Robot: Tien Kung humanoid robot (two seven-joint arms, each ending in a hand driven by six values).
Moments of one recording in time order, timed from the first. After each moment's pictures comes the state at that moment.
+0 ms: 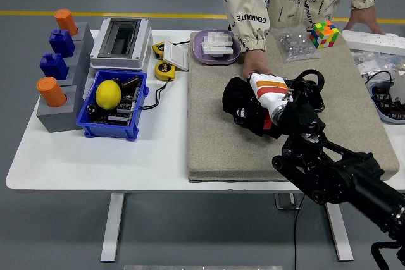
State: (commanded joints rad) left arm -0.07 0.23 -1.29 -0.21 1.01 0.02 0.15; right arm 0.71 0.00 0.69 0.91 -2.03 -0.24 -0.42
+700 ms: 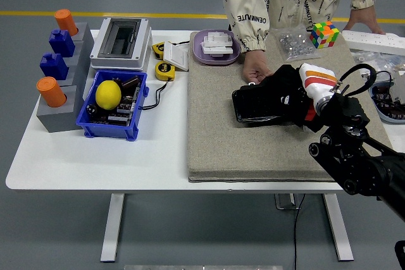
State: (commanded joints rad) left arm -0.07 0.23 -1.31 -0.21 1.01 0.02 0.15; right arm 0.65 -0.13 0.86 0.89 -2.06 -0.24 -0.42
